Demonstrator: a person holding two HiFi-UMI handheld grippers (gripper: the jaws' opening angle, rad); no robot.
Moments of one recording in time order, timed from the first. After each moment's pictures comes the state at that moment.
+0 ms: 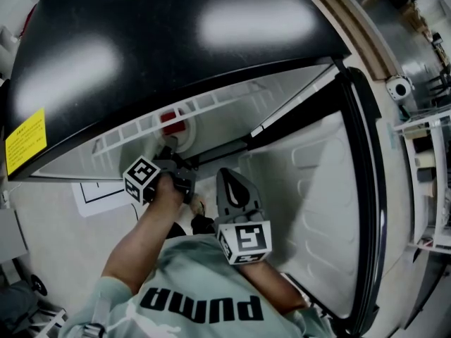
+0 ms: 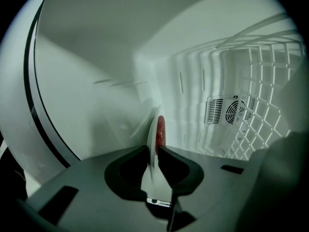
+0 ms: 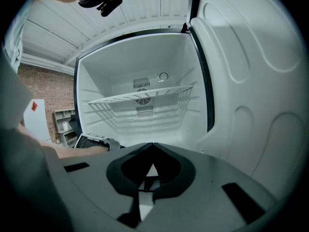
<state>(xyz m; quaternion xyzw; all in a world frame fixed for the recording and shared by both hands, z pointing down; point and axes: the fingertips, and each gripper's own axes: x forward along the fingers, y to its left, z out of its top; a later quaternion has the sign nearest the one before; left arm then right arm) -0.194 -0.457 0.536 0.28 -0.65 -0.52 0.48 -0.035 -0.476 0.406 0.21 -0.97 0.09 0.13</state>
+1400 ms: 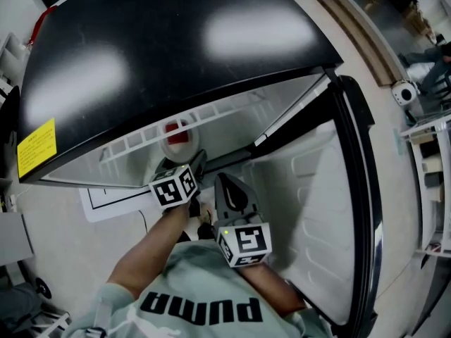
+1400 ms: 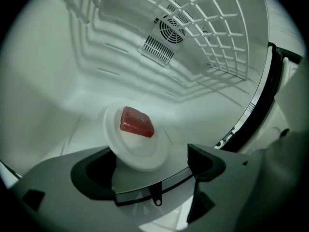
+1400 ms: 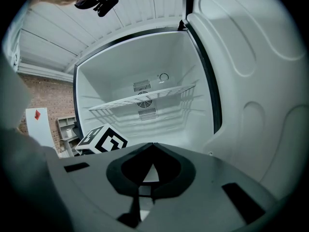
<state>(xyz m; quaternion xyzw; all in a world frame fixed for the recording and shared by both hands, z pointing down) -0.165 -0.474 0.531 0.45 -0.79 -0.04 0.41 -0.047 -0.475 0.403 0.19 -0.97 0.11 0.12</state>
